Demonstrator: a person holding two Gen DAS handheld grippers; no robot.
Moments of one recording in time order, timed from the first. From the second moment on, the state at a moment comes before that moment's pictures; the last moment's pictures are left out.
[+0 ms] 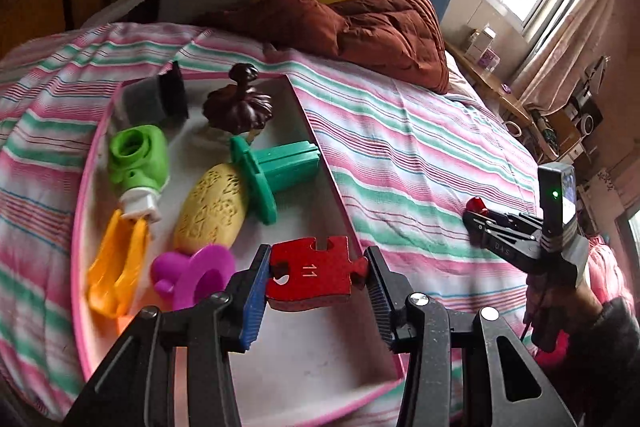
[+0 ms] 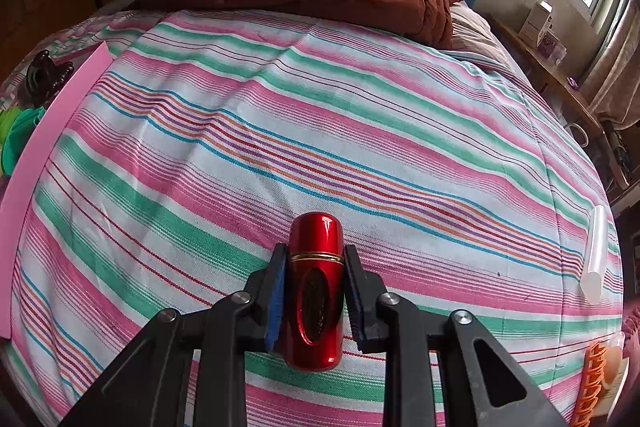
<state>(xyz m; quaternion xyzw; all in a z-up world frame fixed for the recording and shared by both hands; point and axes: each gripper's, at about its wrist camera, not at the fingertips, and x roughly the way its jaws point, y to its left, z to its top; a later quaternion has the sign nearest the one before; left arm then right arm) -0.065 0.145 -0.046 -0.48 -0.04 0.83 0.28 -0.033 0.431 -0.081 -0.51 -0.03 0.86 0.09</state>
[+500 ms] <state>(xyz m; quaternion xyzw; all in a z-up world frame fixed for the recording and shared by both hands) -0.086 0.151 -0.044 -0.47 0.00 0.84 0.26 -0.033 0.431 -0.081 -0.51 -0.03 0.86 0.09</state>
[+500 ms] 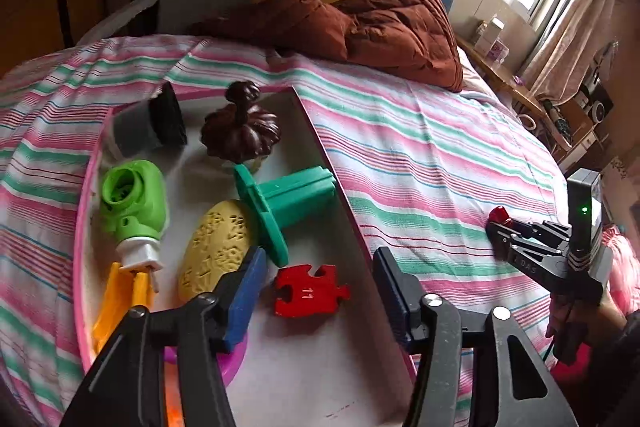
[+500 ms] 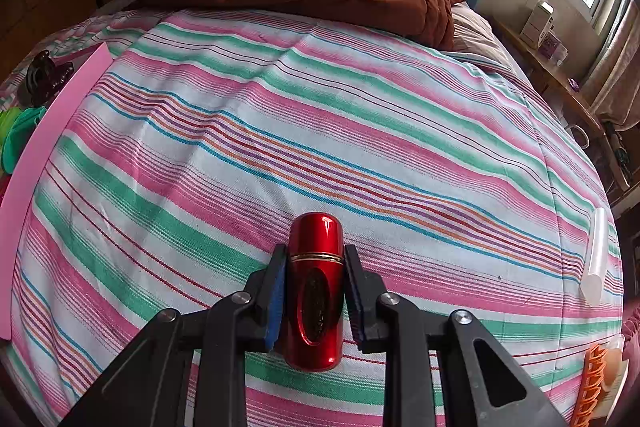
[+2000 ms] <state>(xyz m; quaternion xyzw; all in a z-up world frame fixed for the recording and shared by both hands) -0.013 0.031 -0.008 -0.38 0.01 0.92 0.11 -0.025 0.426 -0.073 -0.55 0.05 0.83 0.11</state>
